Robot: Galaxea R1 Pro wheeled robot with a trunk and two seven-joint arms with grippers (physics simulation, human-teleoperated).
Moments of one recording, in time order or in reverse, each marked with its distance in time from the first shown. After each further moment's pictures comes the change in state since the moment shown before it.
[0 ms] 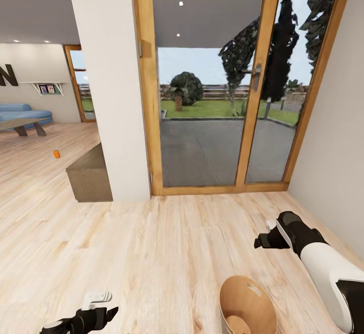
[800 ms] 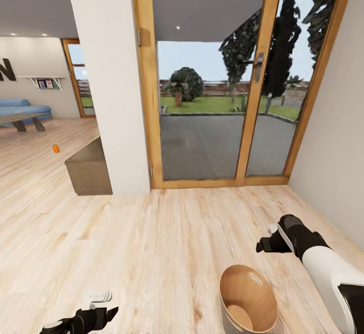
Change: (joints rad) left arm 0.000 0.000 -0.001 0.000 0.000 -0.001 0.000; right arm 0.020 -0.007 0.004 0.000 0.005 -0.001 0.000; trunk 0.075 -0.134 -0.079
